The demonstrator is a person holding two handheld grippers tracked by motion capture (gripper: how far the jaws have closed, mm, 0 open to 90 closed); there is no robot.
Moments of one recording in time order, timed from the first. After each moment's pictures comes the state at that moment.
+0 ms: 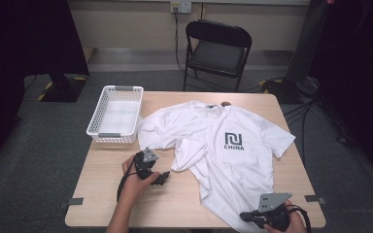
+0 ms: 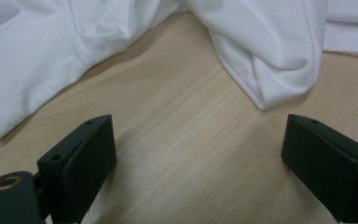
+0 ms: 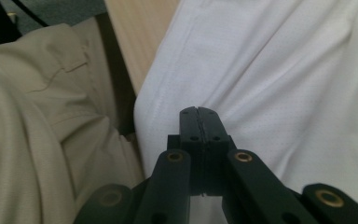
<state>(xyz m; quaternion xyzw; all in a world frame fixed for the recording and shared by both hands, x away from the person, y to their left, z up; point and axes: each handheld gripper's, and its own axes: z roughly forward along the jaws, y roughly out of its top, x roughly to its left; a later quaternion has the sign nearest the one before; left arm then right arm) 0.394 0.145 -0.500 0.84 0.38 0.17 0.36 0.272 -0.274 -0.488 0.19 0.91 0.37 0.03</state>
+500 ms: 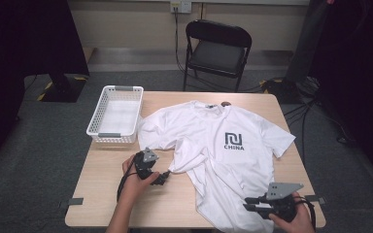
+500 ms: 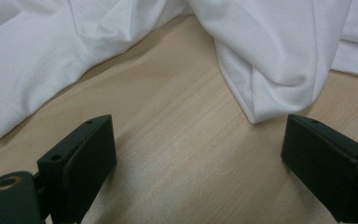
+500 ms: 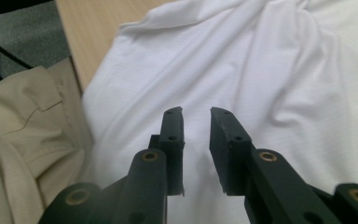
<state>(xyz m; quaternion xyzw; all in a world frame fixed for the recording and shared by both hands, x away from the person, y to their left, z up) 0.394 0.145 -0.500 0.84 0.38 0.17 0.36 0.290 -0.289 -0.467 0.23 0.88 0.41 0.06</state>
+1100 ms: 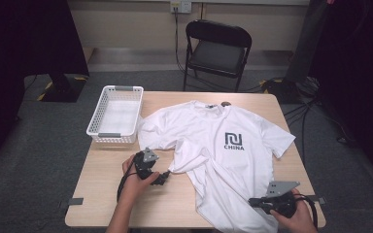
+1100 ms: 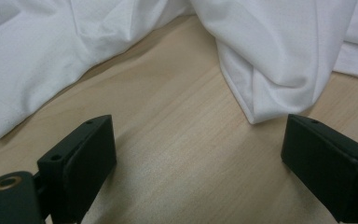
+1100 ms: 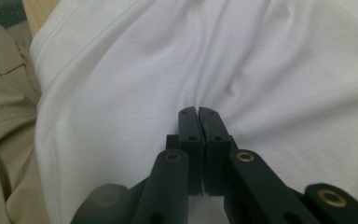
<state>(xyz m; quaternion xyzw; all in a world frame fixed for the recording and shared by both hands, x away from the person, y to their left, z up) 0.394 0.145 -0.500 0.84 0.38 0.17 0.36 0.303 -0.303 -0.487 0.23 0.90 0.36 0.07</state>
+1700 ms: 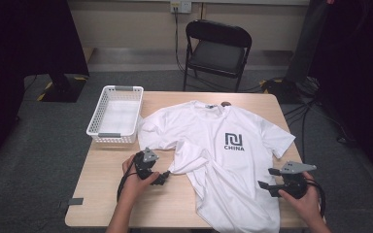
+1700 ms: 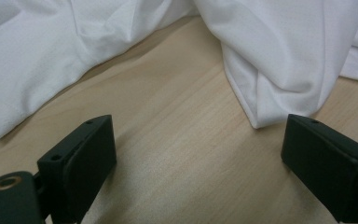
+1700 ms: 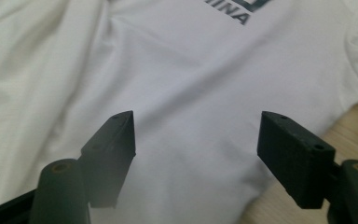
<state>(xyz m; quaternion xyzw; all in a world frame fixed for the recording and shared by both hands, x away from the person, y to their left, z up) 0.394 0.145 -0.500 0.84 0.38 0.17 0.36 0.352 -0.346 -0.484 0.36 0.84 0.38 0.16</state>
